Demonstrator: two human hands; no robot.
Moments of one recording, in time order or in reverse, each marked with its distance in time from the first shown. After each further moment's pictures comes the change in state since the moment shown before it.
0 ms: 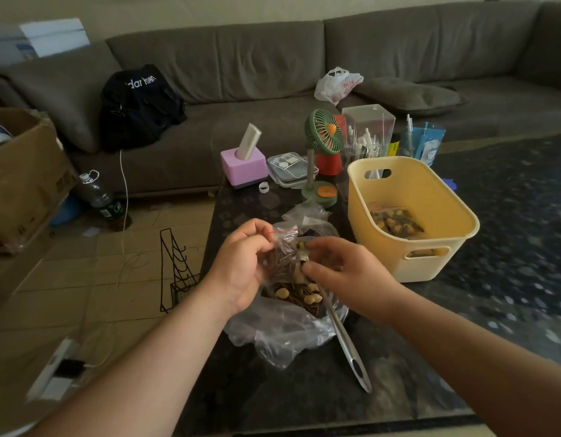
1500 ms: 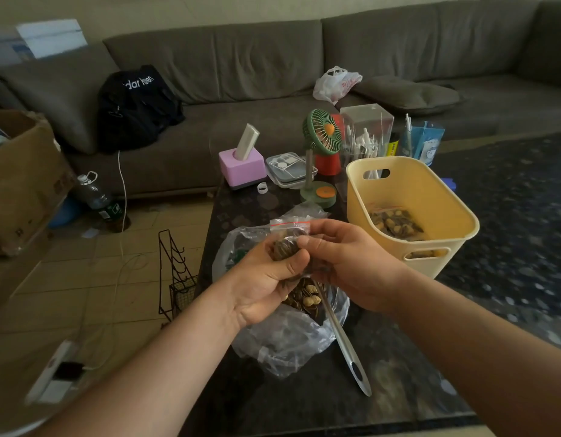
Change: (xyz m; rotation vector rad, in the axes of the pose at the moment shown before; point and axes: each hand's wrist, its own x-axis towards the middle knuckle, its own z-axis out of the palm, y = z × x) left_hand -0.007 -0.007 0.013 -0.225 -0.391 -0.194; right_hand 0.011 -0.029 -0.004 0.691 -0.090 0.153
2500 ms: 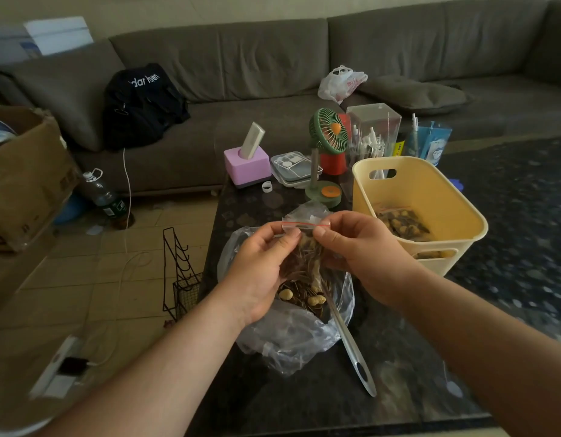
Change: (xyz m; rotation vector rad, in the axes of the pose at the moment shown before) left_hand 0.002 -0.002 0.001 0.119 0.304 0.164; right_hand 0.005 -0.003 -0.009 -0.116 0.116 -0.109
